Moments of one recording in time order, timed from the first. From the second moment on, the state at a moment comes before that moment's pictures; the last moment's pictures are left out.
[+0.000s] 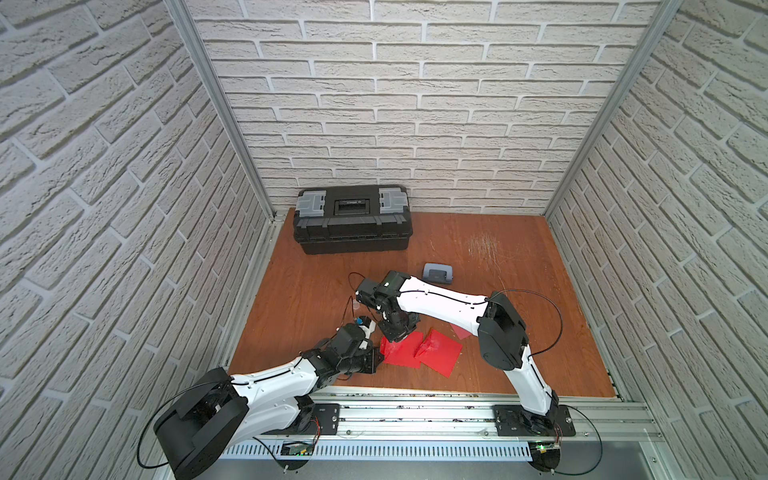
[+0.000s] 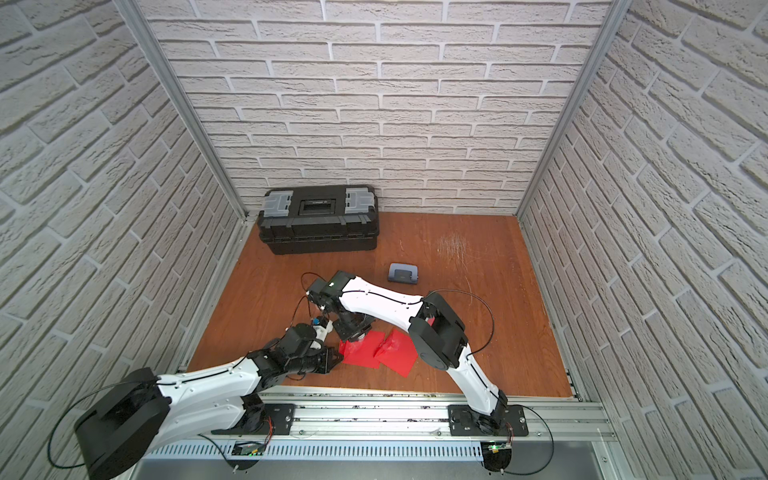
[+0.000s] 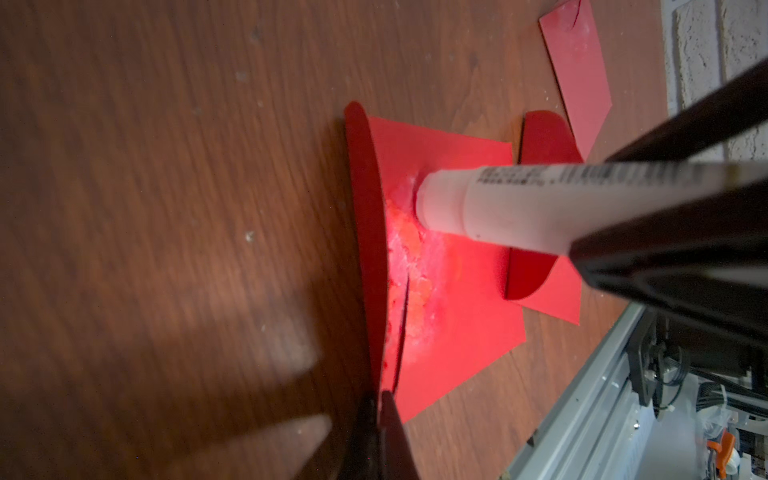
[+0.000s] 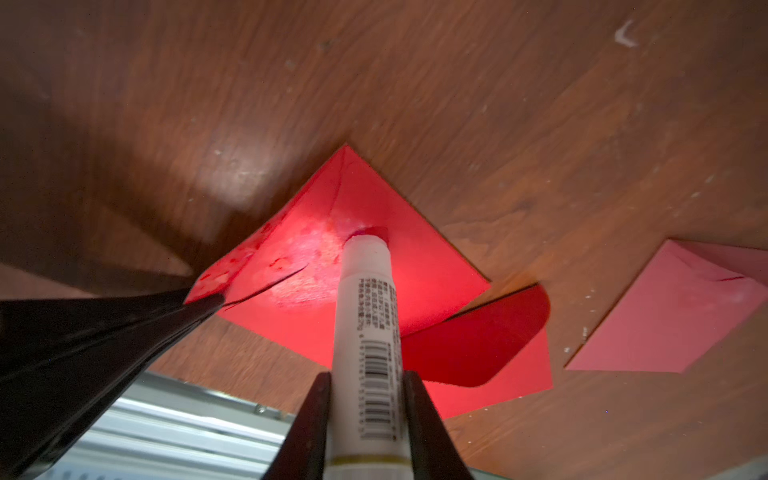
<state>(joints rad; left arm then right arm) -0.79 1.07 0.19 0.05 0.25 -0.71 0.98 2.20 1.91 -1.44 0.11 0.45</state>
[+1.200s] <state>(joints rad) -0.79 1.07 0.19 0.05 0.25 -0.71 1.01 2.20 1.91 -1.45 0.06 0.44</state>
